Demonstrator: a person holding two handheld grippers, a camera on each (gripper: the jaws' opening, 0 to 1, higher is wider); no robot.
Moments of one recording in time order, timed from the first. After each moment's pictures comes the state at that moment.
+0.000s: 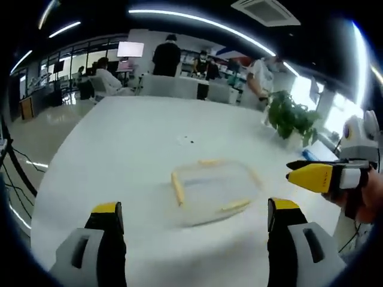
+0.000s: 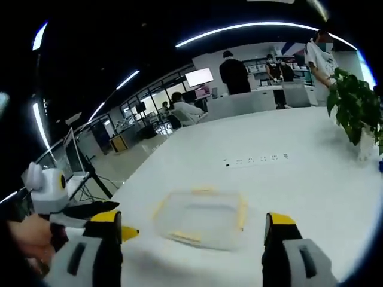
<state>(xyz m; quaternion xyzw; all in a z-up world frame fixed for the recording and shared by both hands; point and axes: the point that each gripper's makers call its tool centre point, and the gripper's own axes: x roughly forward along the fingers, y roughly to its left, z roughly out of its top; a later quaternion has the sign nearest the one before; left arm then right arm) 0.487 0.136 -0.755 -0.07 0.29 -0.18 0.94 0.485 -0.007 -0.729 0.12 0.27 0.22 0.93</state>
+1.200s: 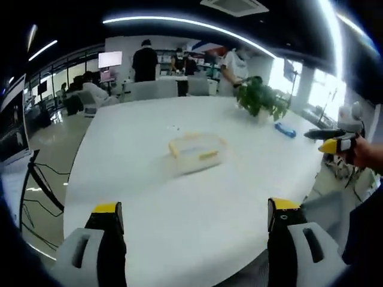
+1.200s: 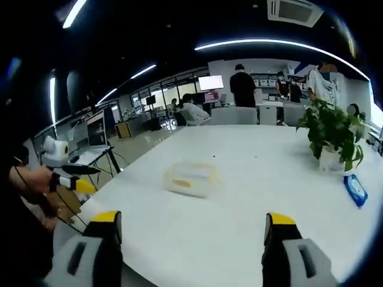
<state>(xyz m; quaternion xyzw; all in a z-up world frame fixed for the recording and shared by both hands) 0.322 0.194 -0.710 0.01 0.29 -0.25 0.92 0.291 -0.110 -0.691 0.04 0.24 0.24 0.94</state>
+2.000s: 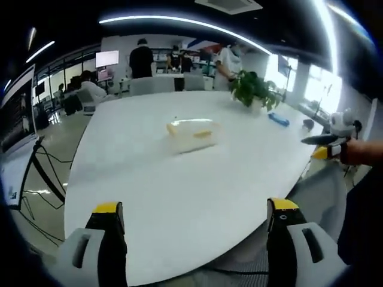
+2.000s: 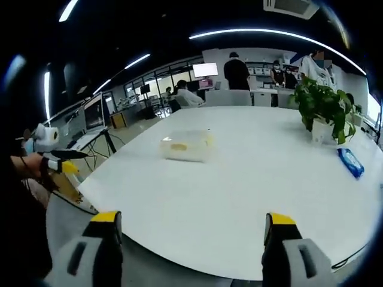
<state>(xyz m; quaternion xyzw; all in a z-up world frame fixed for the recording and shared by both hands) 0.273 0.219 -0.741 0.02 0.30 -0.25 0.92 0.240 -0.114 -0.754 0.03 0.30 0.22 0.93</state>
